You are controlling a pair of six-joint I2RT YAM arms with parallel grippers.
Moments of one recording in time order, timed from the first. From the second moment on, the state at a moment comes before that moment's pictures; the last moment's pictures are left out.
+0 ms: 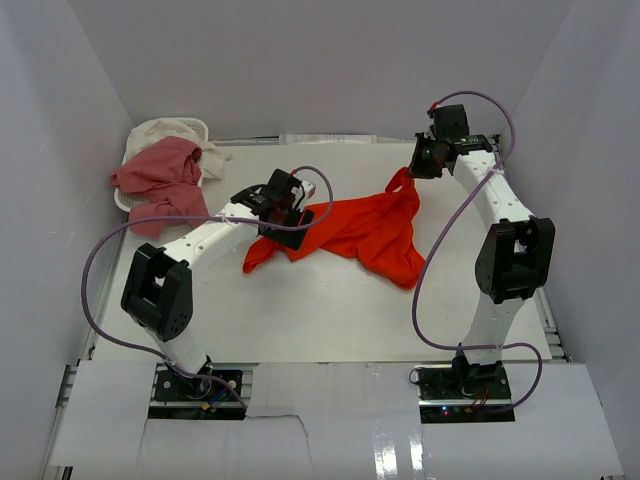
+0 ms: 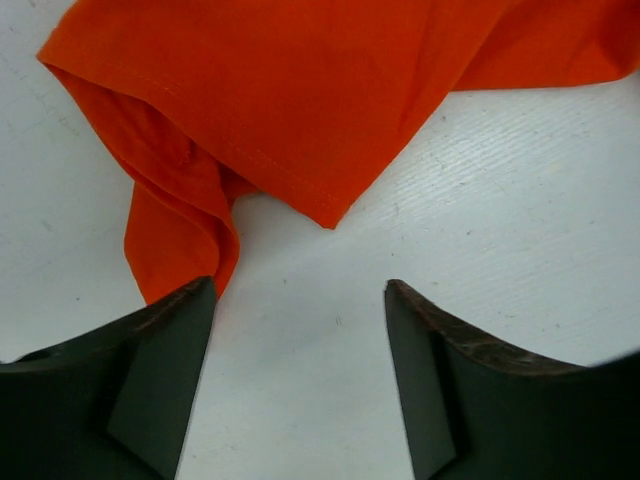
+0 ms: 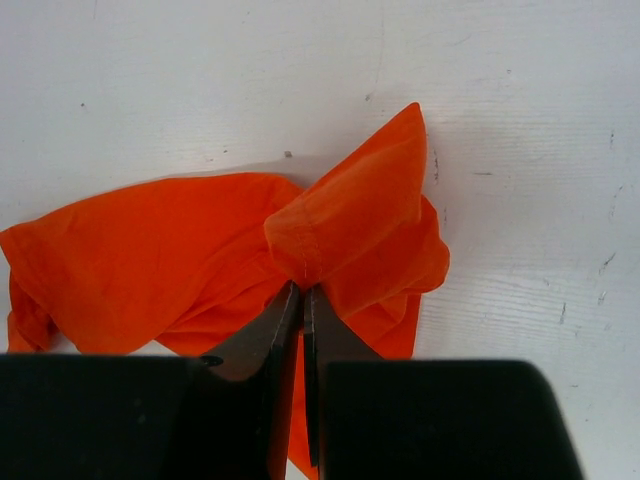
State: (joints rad) left arm -0.57 1.67 1.33 -0.69 -0.07 -0.06; right arm 0.17 1.89 1.75 -0.69 -0.15 0.31
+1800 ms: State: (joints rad) left arm -0.58 1.99 1.42 -0.68 -0.03 0.08; right arm 0.17 1.84 1.66 -0.64 -0.19 0.30
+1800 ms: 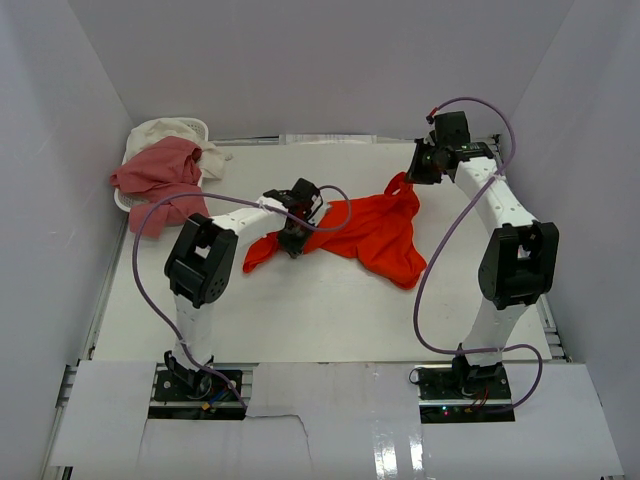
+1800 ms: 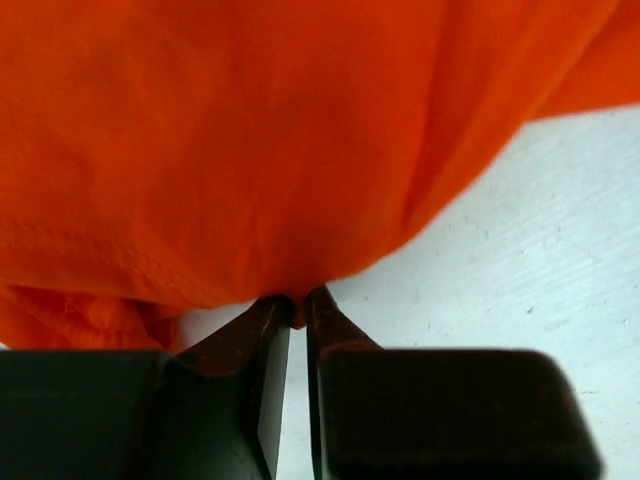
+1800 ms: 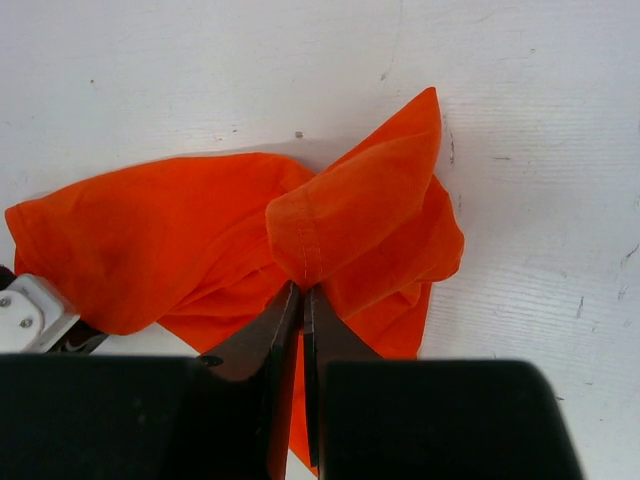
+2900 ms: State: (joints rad) left arm -0.10 1.18 1.40 -0.75 0.13 -0.35; right arm 0.19 1.46 1.21 -0.51 -0.31 0.30
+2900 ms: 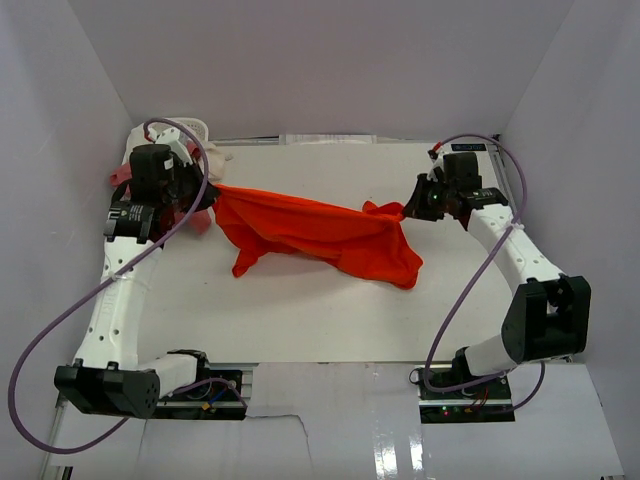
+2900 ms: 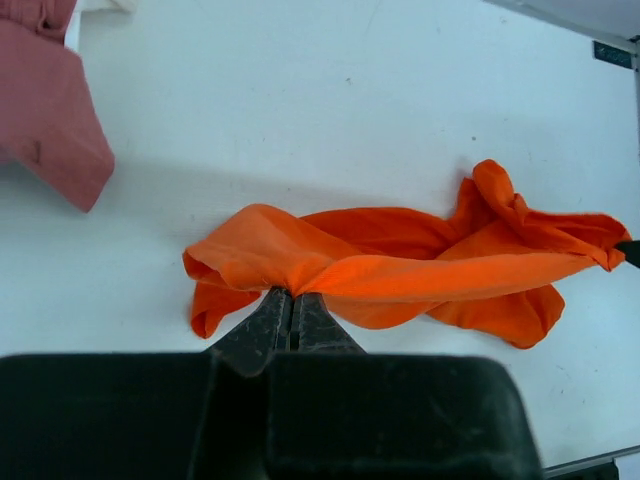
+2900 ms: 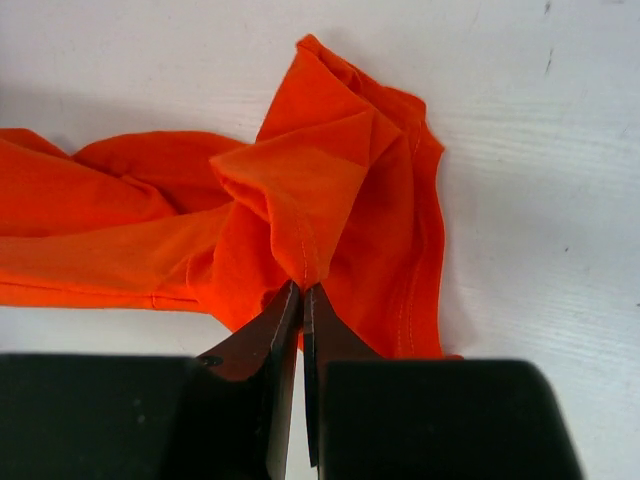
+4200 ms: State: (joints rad) left arm -0.03 1.14 1.18 -0.73 0.11 -0.37; right arm 0.69 1.82 1.50 -0.59 -0.12 0.10
